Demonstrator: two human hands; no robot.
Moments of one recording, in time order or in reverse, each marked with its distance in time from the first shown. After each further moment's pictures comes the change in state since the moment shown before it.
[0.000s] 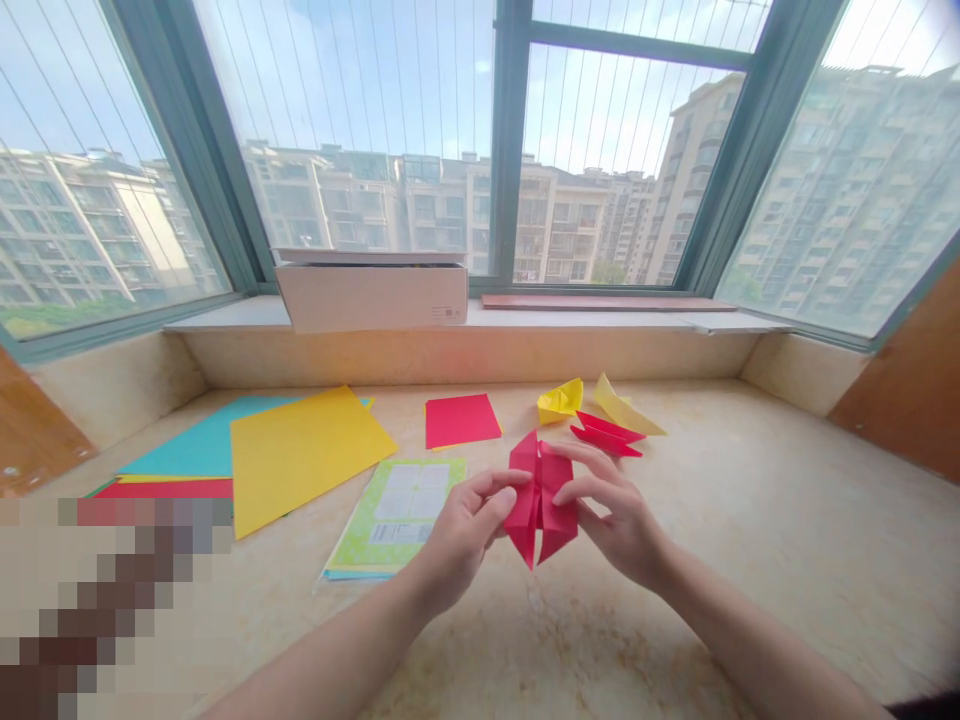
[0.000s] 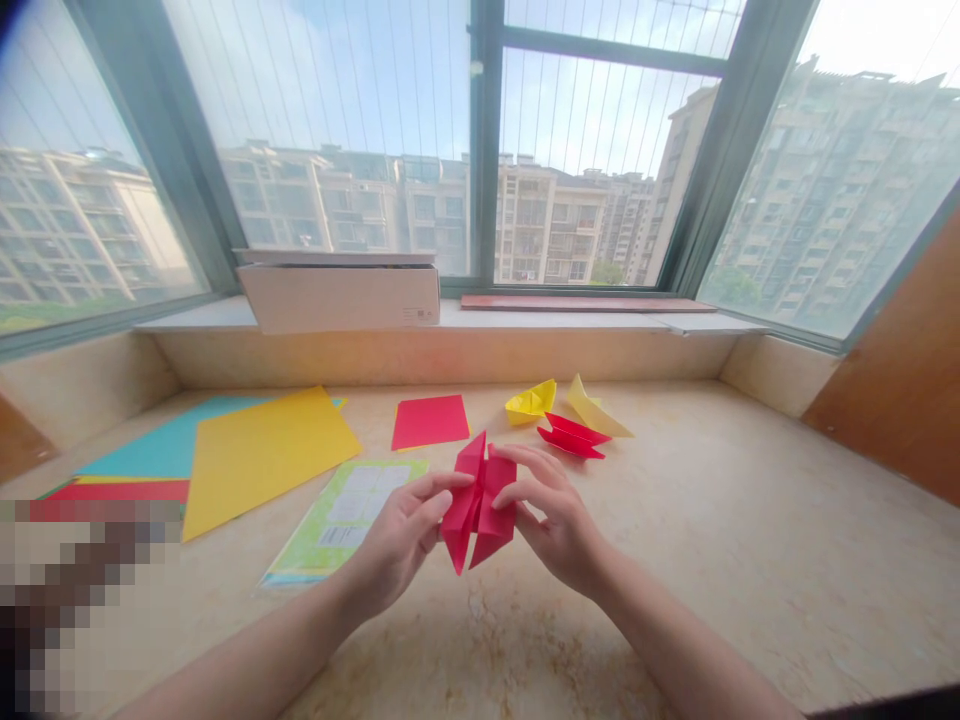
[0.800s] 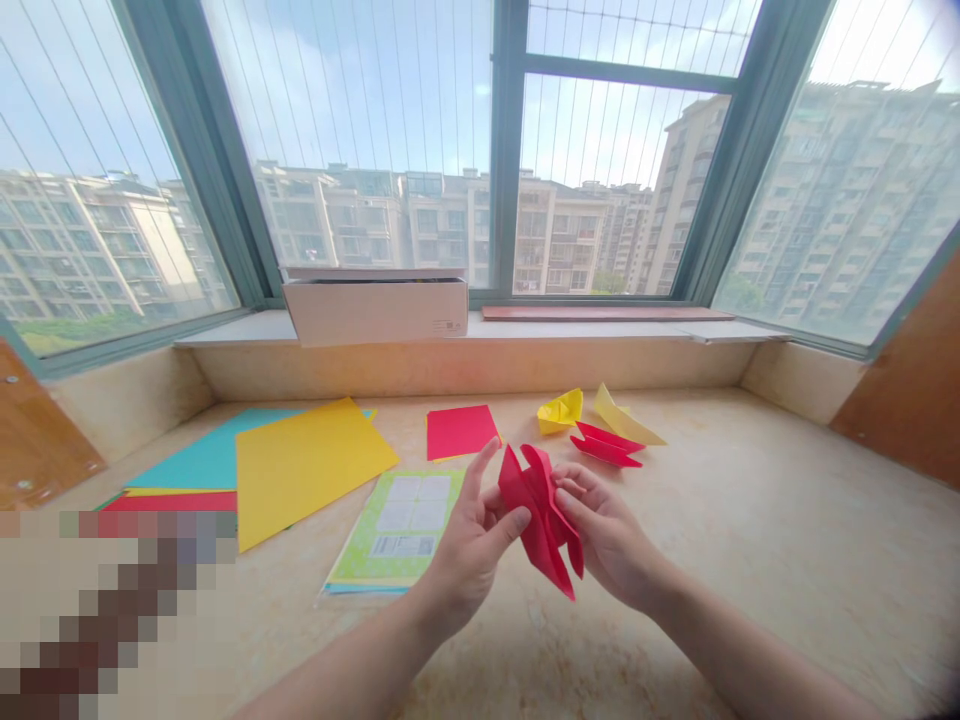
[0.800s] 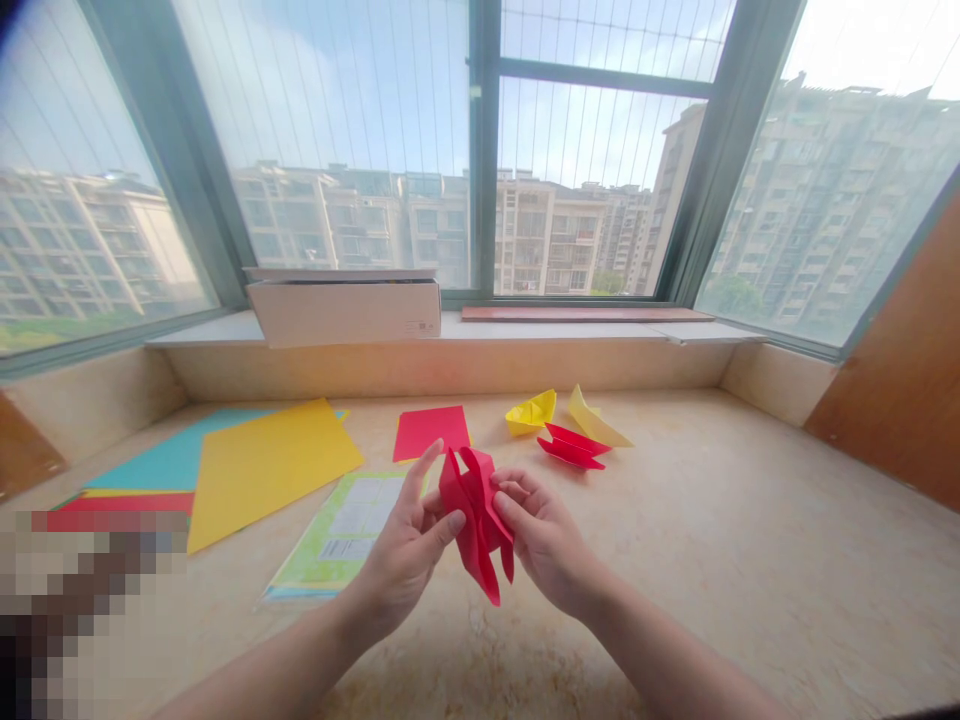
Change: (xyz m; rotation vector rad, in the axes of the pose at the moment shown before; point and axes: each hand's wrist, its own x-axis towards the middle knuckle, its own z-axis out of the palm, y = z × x) left_hand 0.001 -0.008 0.010 -0.102 -0.007 0.150; right_hand 0.009 -0.023 0.026 1.286 0.118 0.771
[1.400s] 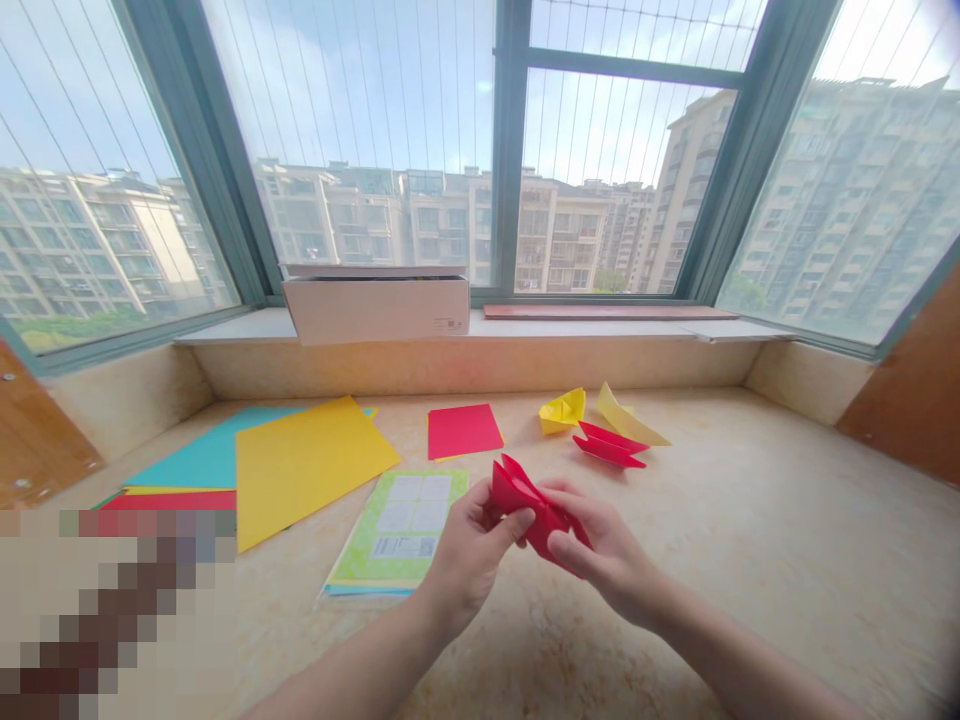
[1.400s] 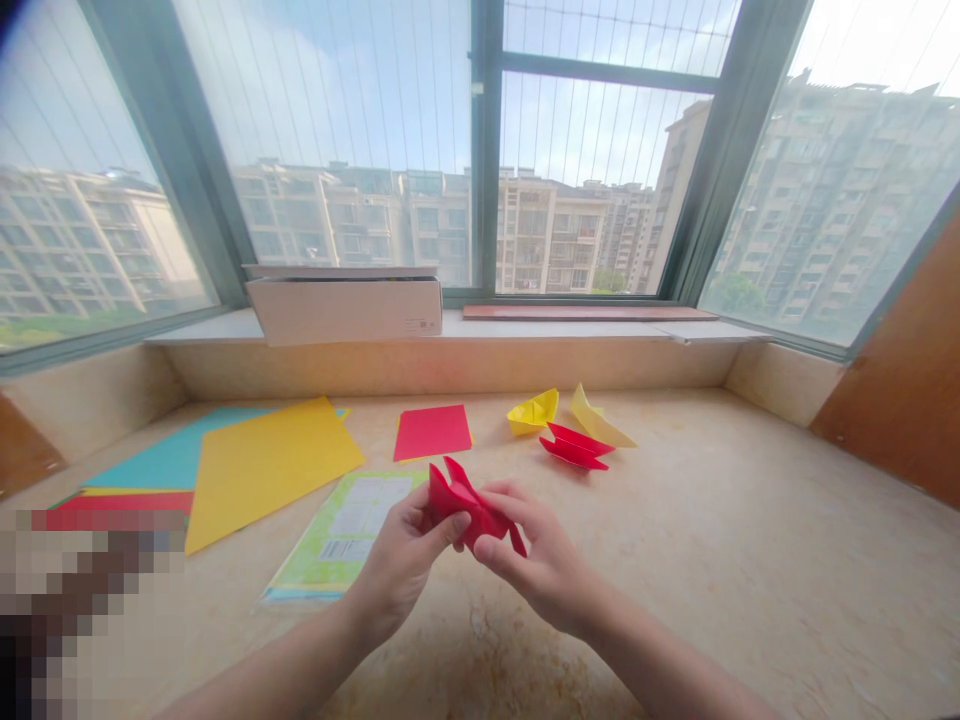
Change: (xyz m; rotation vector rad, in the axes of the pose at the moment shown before) left_hand 0.004 0.009 0.002 0.276 0.129 0.003; right_hand -0.011 -0.013 0.005 -0.757 -0.235 -0.245
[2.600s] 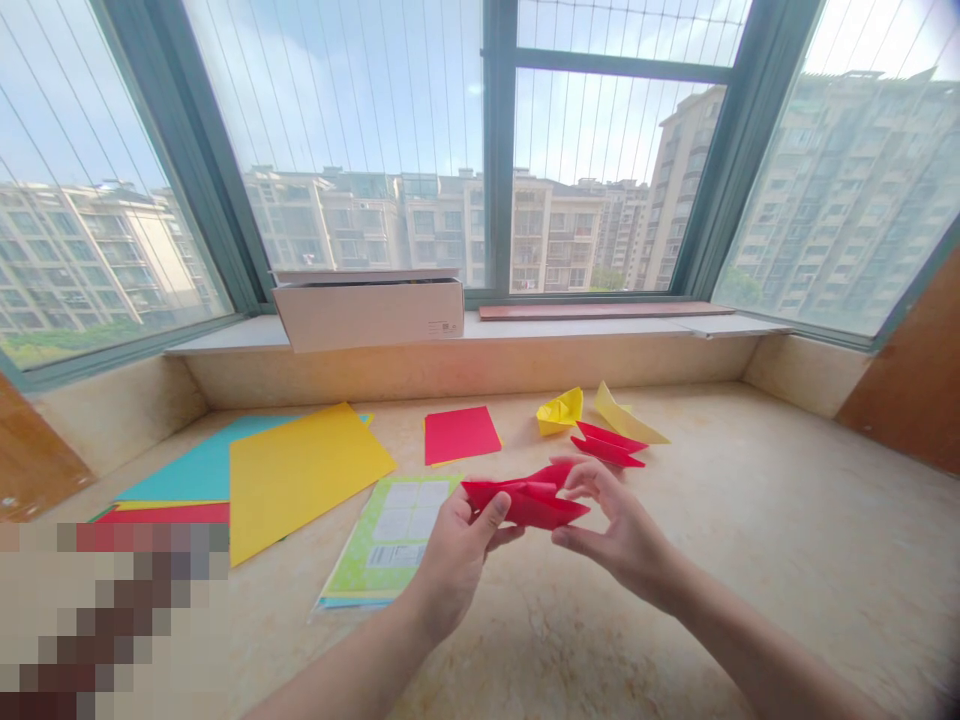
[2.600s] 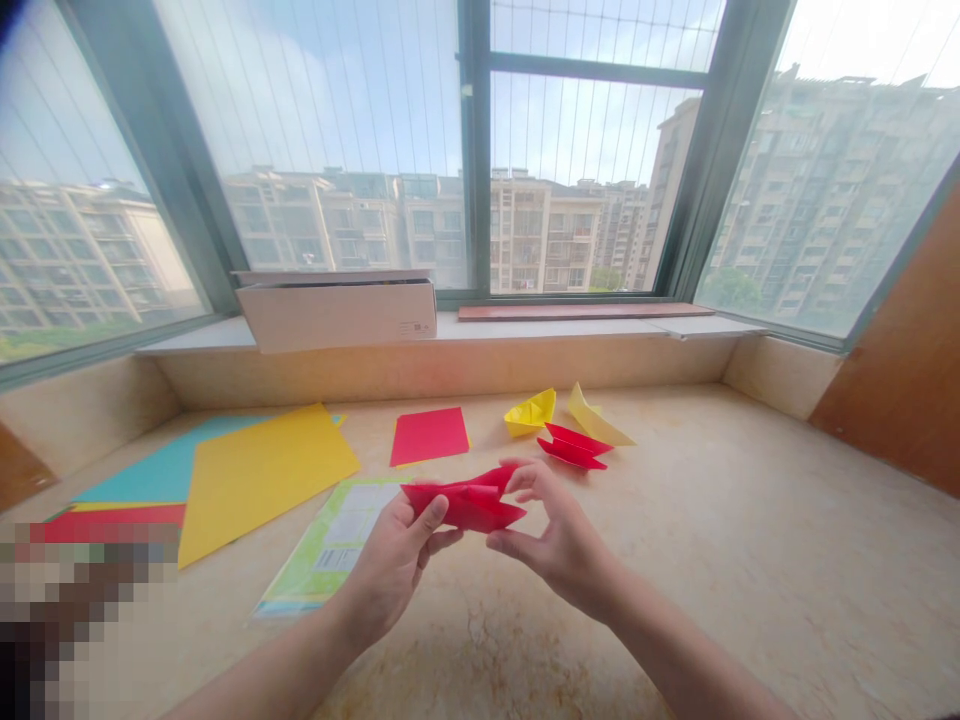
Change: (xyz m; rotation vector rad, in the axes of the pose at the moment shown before) left_hand 0.006 -0.006 -0.008 -0.121 0.042 -0.143; right_hand -0.002 0.020 -0.024 -0.311 0.236 -0.041
